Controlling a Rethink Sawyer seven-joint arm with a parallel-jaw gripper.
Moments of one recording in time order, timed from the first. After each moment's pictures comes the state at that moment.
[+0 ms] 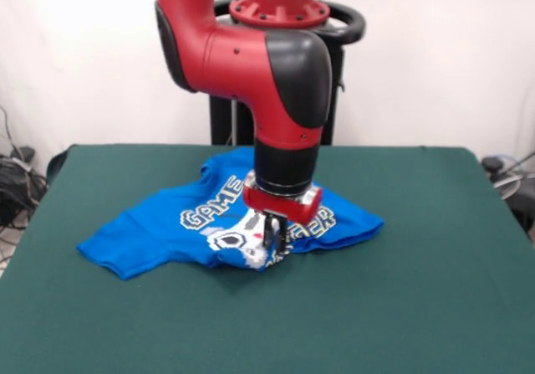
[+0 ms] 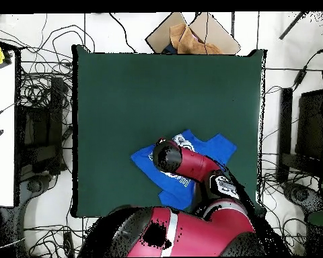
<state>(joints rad) -0.28 -0.41 -0.04 1.79 0.05 0.14 1.80</state>
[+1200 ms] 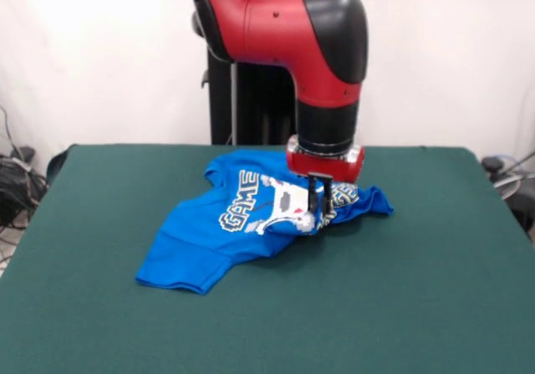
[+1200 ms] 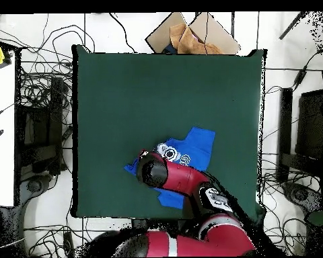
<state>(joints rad) -0.29 -0.53 0.06 1.98 0.01 0.09 1.80</state>
